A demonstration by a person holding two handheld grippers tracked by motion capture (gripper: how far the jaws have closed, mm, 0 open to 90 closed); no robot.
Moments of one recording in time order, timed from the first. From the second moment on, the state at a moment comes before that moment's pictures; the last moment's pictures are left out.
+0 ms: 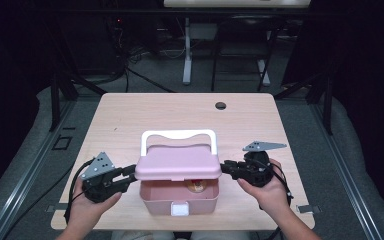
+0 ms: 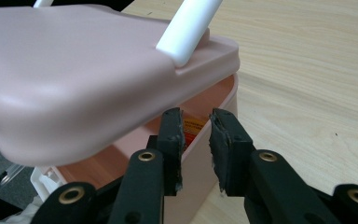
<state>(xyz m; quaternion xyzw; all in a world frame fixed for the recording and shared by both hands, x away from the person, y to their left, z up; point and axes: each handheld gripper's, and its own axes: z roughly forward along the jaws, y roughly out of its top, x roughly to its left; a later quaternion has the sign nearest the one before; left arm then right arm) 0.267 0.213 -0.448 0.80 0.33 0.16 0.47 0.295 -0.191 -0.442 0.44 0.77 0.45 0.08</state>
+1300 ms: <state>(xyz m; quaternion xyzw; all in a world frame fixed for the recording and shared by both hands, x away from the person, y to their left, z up) 0.263 0.226 -0.462 0.80 0.35 0.15 0.47 0.294 -0.199 -0.440 0.45 0.76 0.46 0.08</state>
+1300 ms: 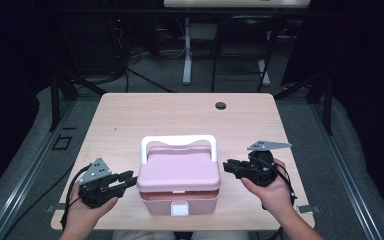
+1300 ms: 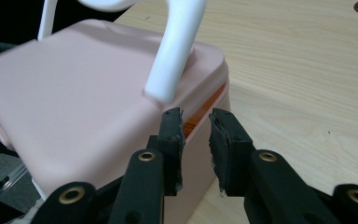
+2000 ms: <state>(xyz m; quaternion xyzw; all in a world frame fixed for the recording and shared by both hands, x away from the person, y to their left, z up) 0.275 0.228 -0.458 0.79 0.36 0.16 0.47 0.295 -0.197 -0.444 0.45 0.76 0.46 0.07</state>
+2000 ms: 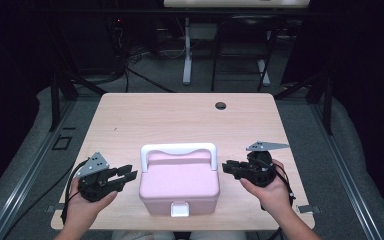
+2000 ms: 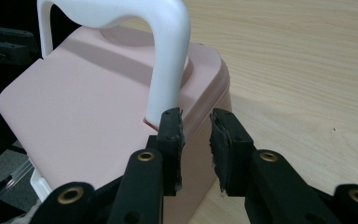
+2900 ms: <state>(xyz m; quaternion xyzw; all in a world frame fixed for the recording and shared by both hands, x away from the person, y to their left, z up) 0.295 0.254 -0.492 0.76 0.42 0.17 0.47 0.298 -0.211 -0.469 0.49 0.73 0.47 0.12</state>
